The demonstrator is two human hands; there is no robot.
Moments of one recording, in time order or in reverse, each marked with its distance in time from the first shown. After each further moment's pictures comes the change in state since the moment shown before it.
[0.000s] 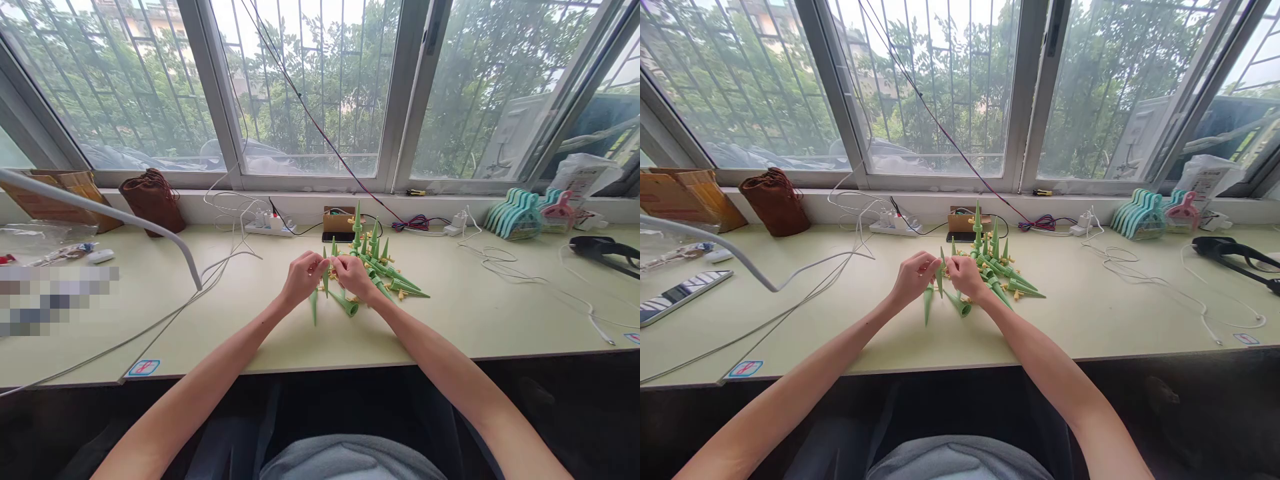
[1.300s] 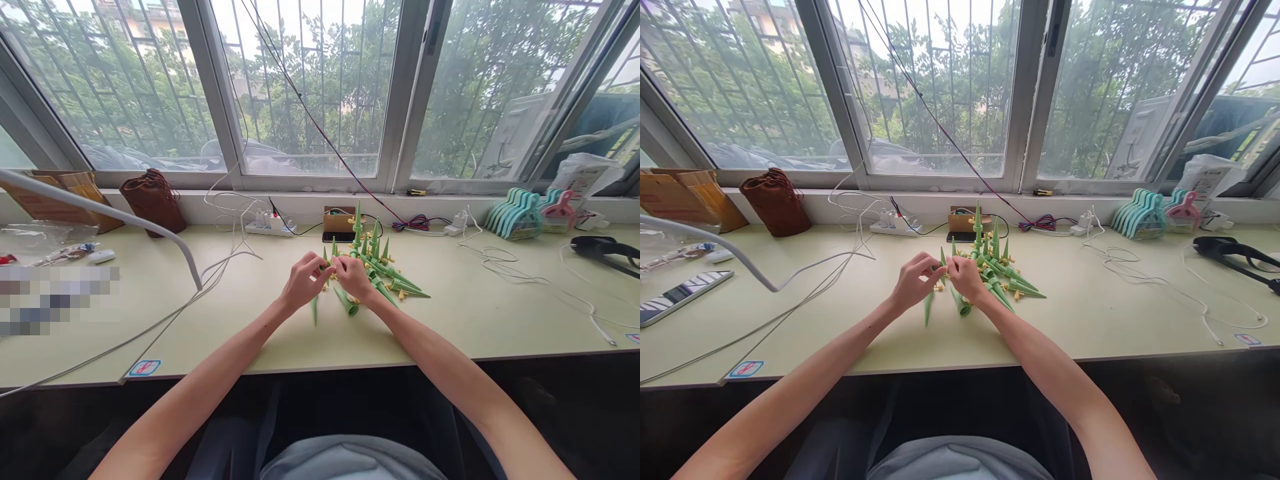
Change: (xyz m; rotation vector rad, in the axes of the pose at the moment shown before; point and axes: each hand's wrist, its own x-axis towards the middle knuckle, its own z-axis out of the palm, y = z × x) left_hand -0.005 -0.005 0.002 0.027 0.017 0.265; right_hand 0.002 0.011 0.007 -0.112 0.113 -0.087
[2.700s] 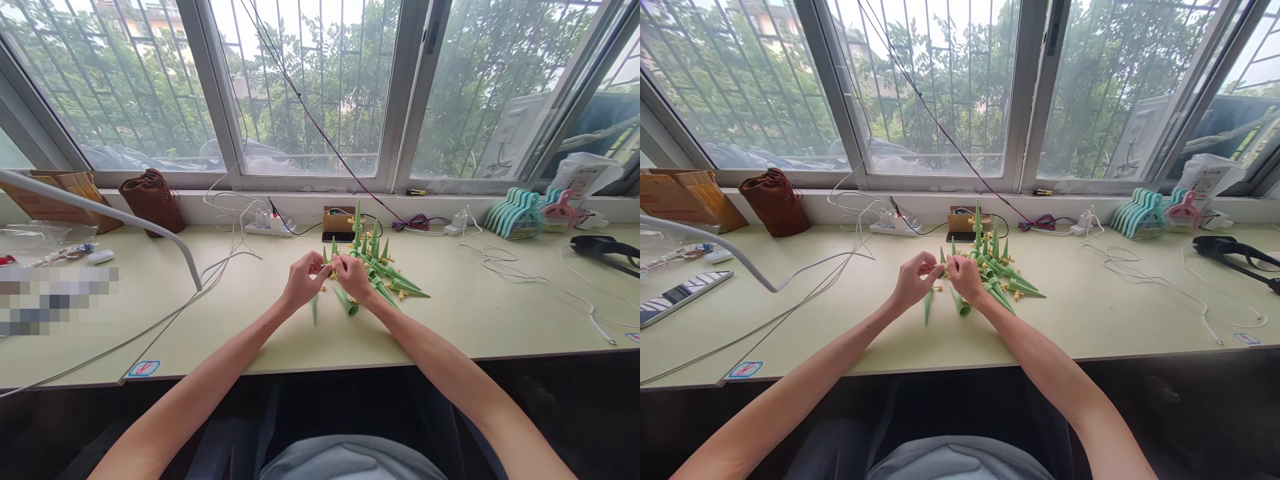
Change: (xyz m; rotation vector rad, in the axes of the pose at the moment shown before) left_hand 0.002 0.007 0.002 -0.110 0.056 -0.231; right_hand -0.002 -0.001 0.002 -0.041 0.087 -0.031
